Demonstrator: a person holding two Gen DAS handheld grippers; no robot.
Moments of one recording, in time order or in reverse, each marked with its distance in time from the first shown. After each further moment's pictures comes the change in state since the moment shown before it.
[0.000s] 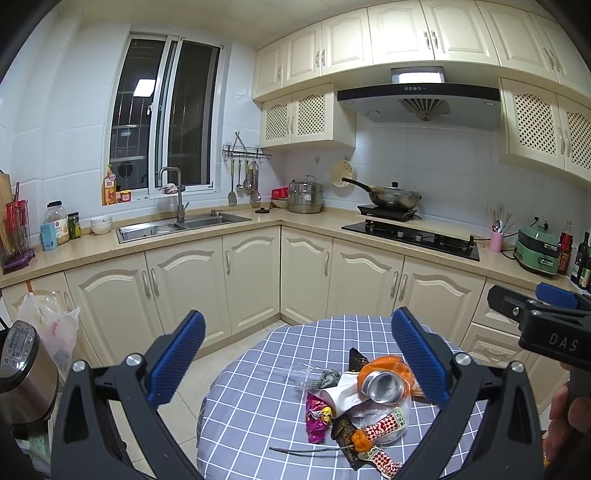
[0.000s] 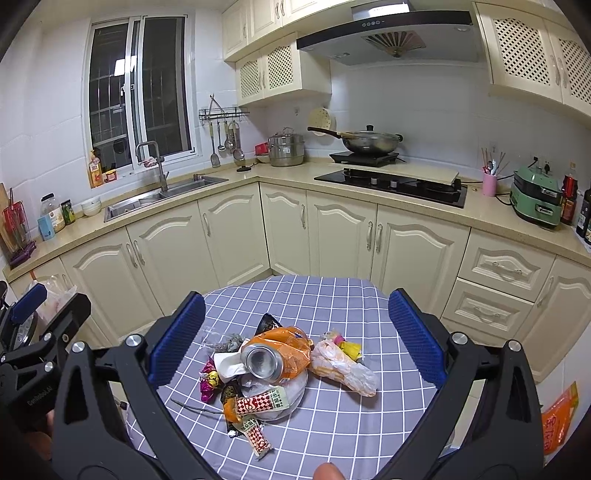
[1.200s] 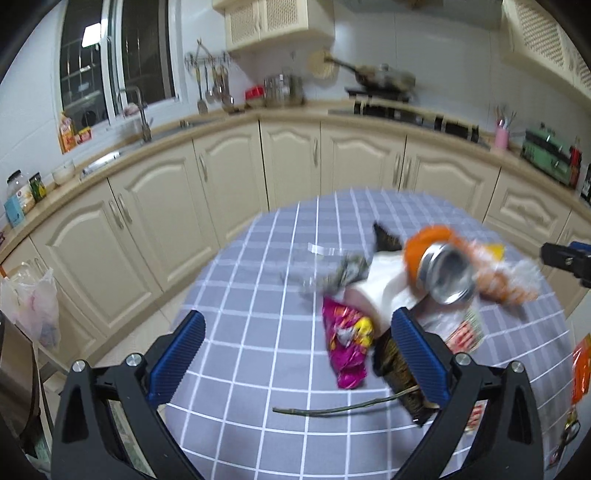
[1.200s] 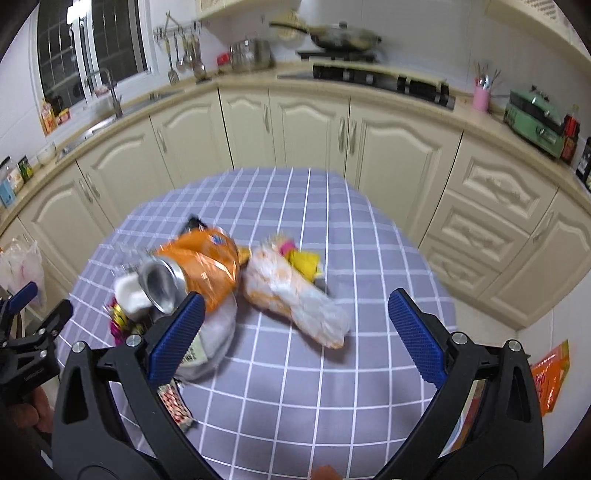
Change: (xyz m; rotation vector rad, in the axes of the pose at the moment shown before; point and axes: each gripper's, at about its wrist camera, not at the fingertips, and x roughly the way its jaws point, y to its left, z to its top) left arm 0.153 0.008 -0.119 0.125 0.416 -0.044; right arm 0.129 -0.065 -0.089 0.049 0.389 -0.093
